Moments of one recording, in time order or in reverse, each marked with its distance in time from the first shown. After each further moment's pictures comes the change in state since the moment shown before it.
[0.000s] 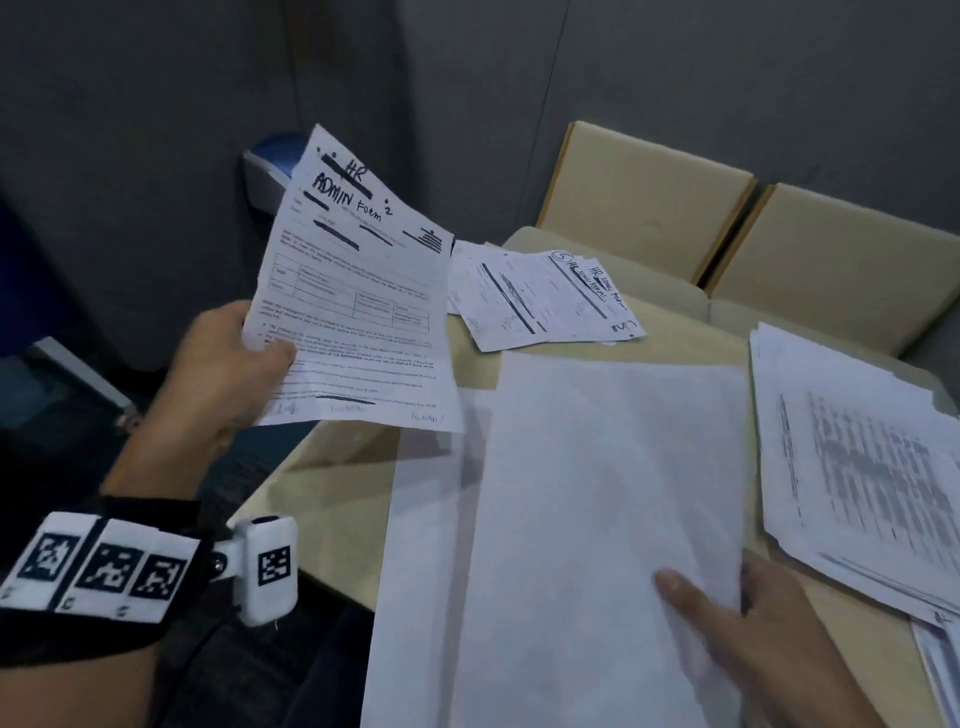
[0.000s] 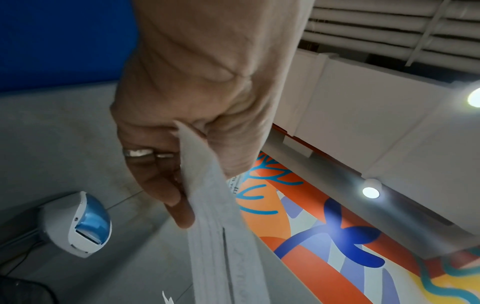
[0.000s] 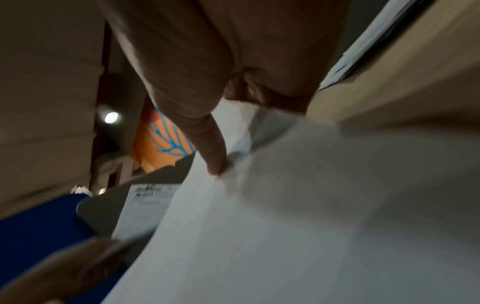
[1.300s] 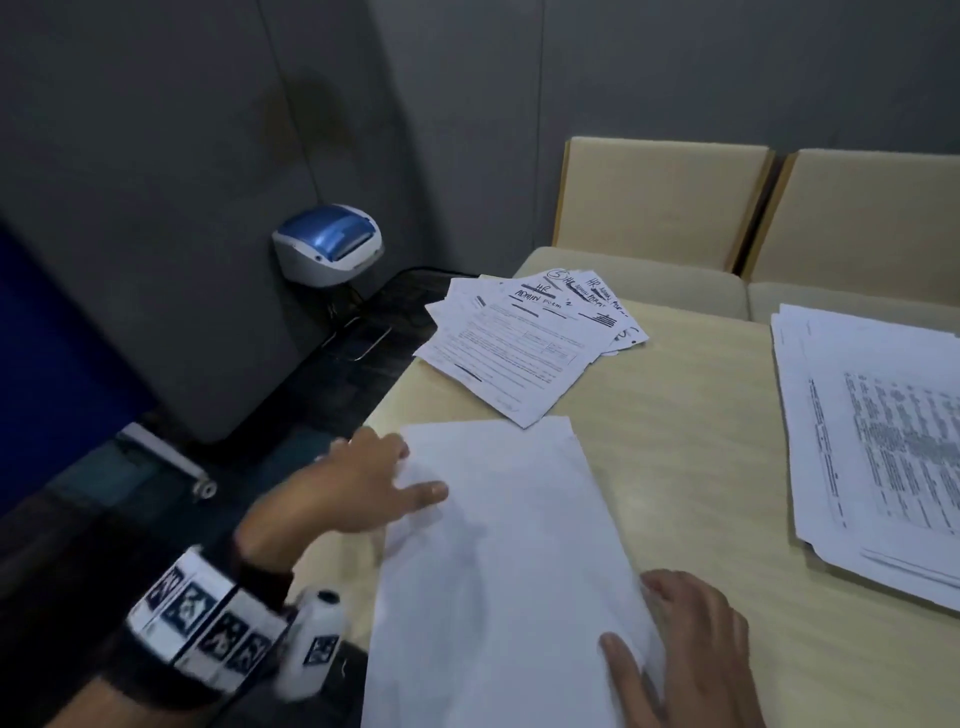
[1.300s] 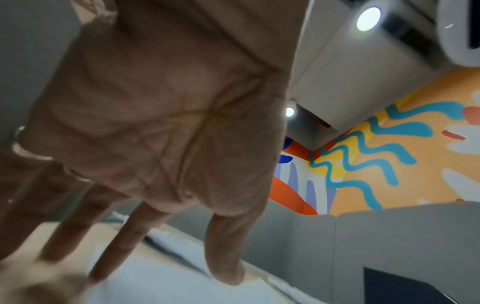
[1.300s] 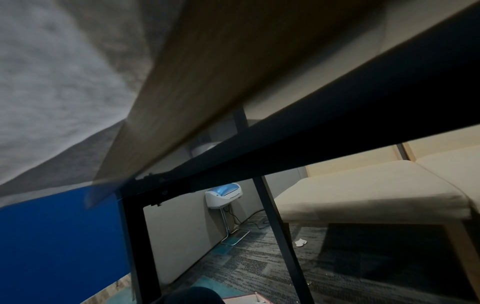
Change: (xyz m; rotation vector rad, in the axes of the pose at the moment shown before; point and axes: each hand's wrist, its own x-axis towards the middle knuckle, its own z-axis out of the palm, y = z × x) left_hand -0.043 0.027 0.078 0.995 -0.669 0.052; right_hand -0.002 0.051 0.062 -0.455 0.282 -0.611
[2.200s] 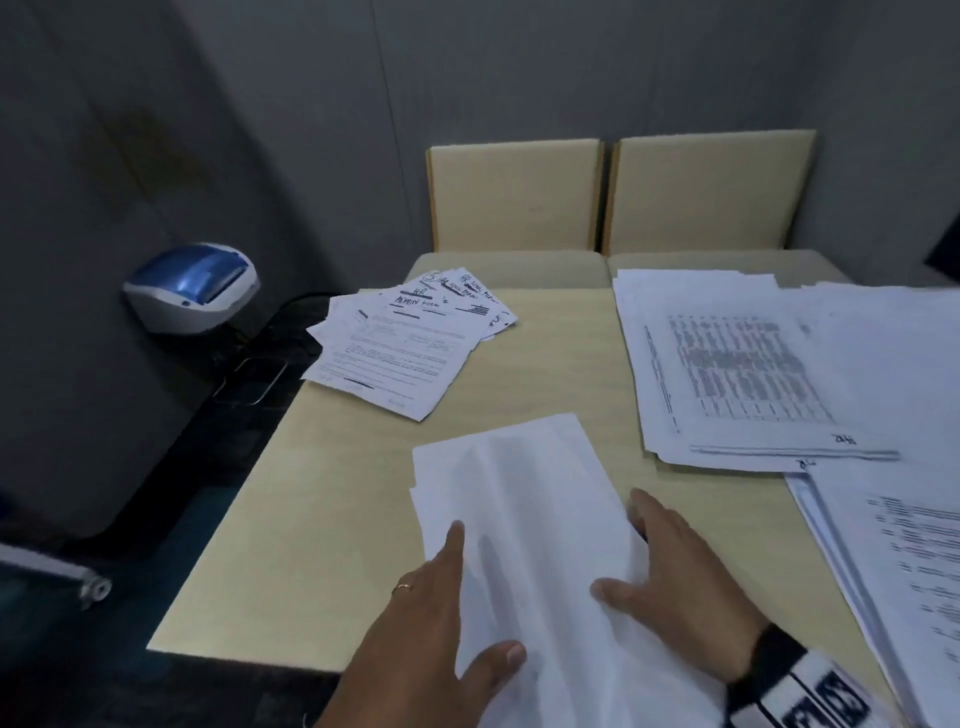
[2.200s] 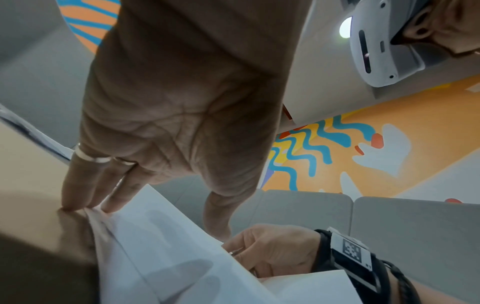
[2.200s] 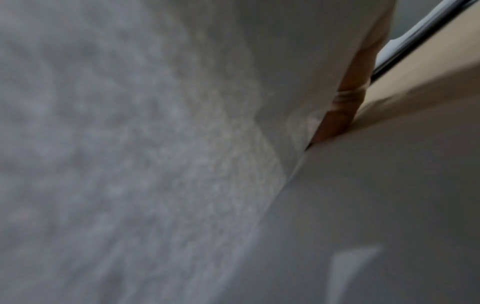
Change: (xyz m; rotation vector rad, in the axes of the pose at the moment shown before) left_hand -0.114 0.084 0.113 -0.164 -0.004 0.451; right_hand 0.006 0.012 -0.091 0.015 -0.410 0.594
